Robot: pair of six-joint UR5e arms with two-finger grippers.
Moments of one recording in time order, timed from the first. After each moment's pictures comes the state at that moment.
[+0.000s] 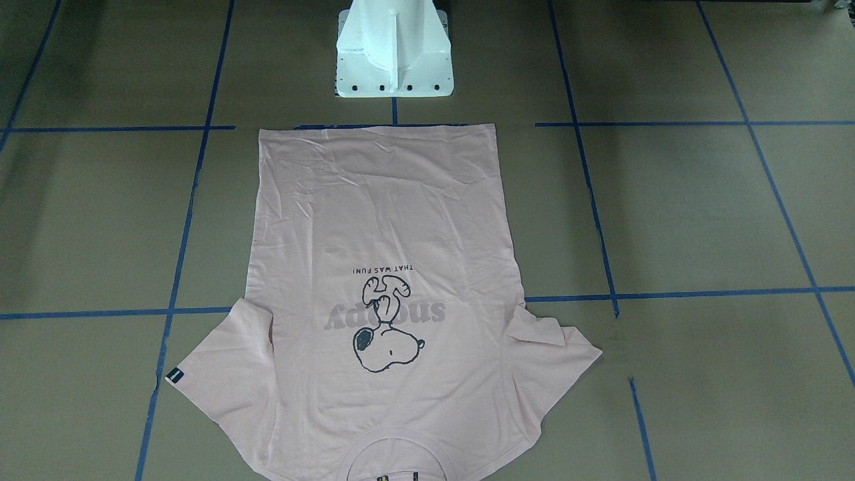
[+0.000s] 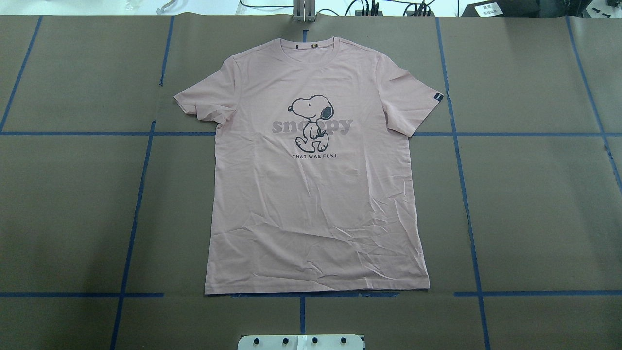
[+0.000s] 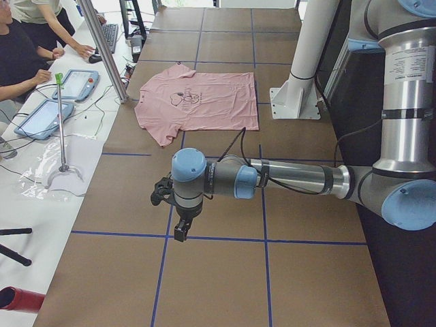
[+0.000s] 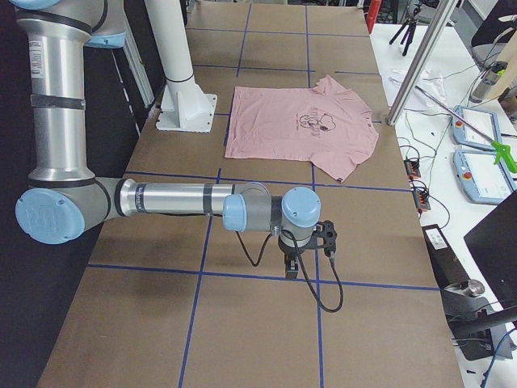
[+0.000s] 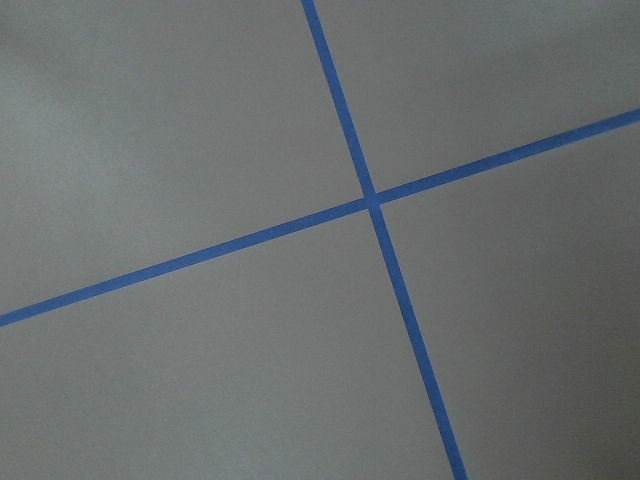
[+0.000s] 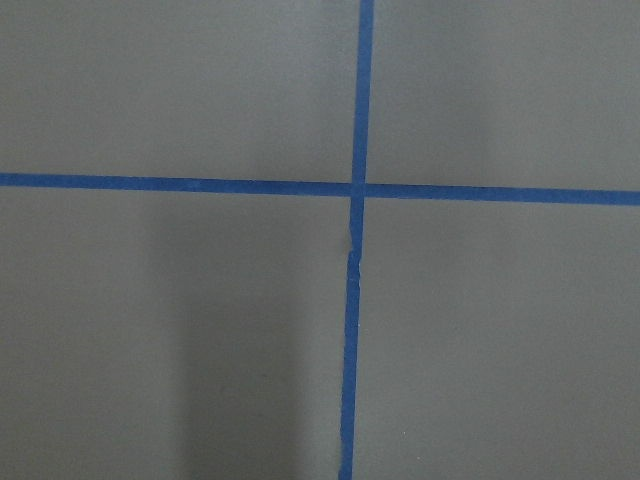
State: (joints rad) left arm -1.59 -1.50 -1.72 -1.61 -2.27 0.24; right arm 1.57 -1.61 1.63 -1.58 2.40 -0.01
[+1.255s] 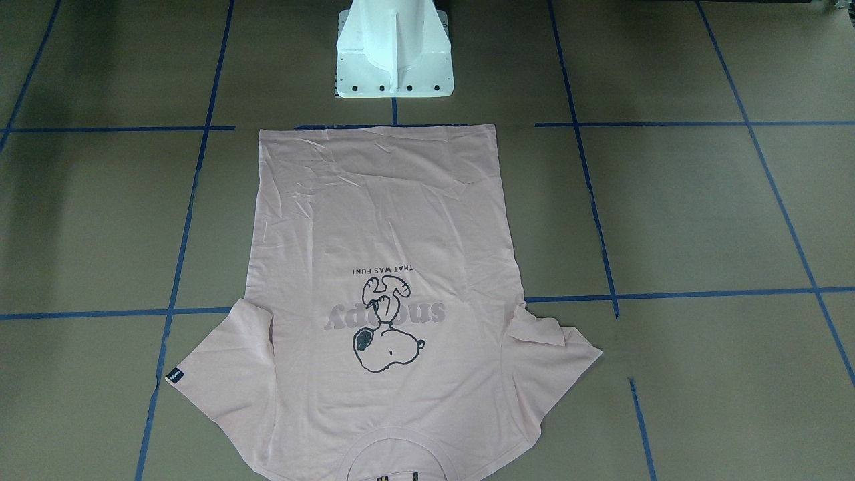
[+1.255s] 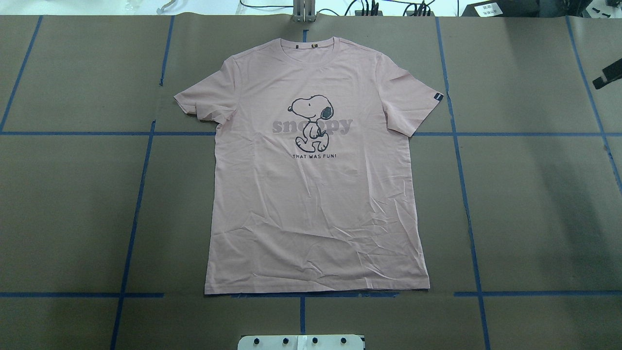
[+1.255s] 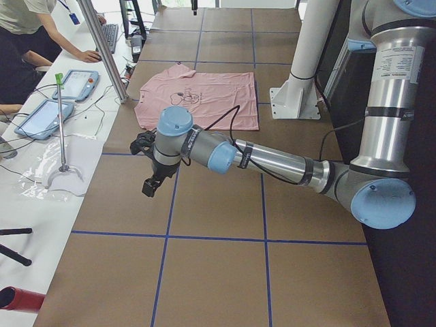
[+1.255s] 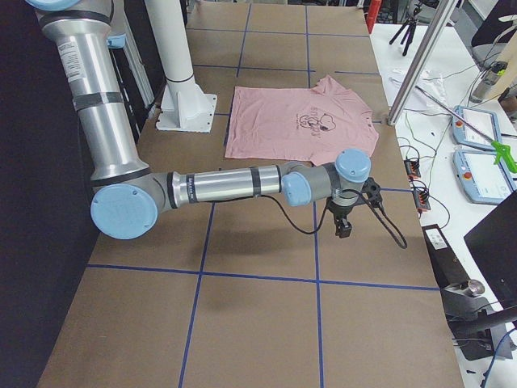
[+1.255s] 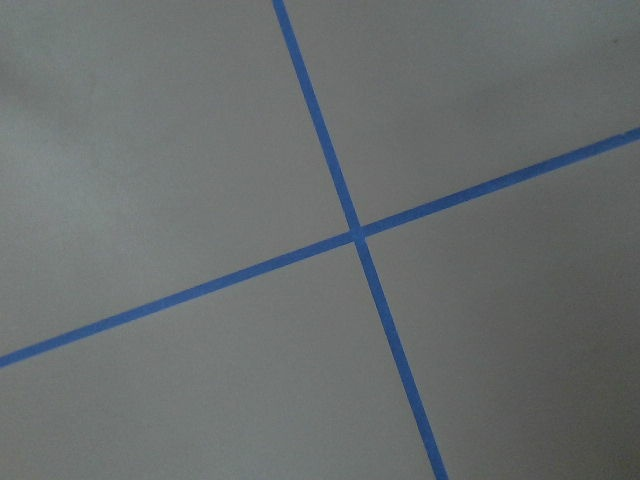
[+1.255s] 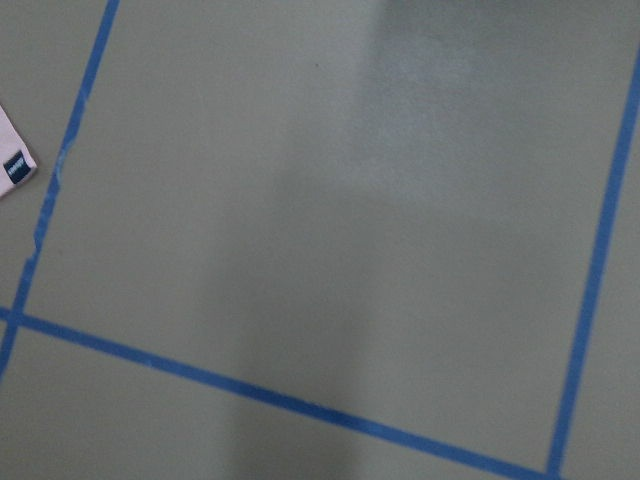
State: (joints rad) left arm -1.53 -1.64 -1.75 -1.84 -2.28 0.13; right arm 1.37 -1.27 1.40 -1.33 2.40 0.16
